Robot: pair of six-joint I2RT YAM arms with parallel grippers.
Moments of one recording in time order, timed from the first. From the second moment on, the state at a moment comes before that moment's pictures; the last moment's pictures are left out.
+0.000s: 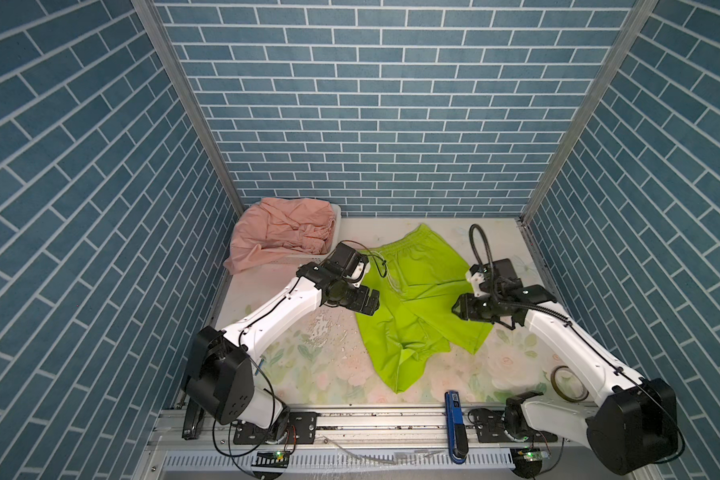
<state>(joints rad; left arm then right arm) -0.56 1.49 1.18 -0.80 0.16 -0.25 0.38 1.20 0.85 -0.80 -0.26 0.37</state>
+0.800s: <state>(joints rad) -0.43 1.52 1.03 -0.48 0.03 -0.31 0.50 1.30 0.55 -0.46 -0.33 0.69</state>
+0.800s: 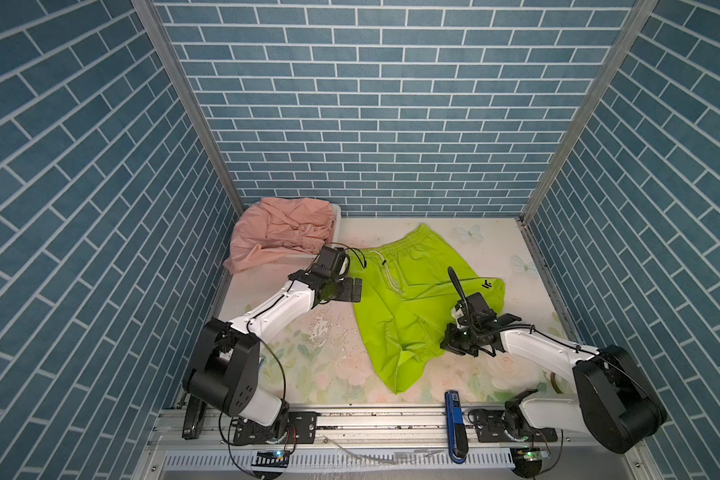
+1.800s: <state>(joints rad) -0.41 1.83 1.22 -0.30 0.07 -0.31 0.03 1.43 1.01 -0.81 -0.14 0.29</state>
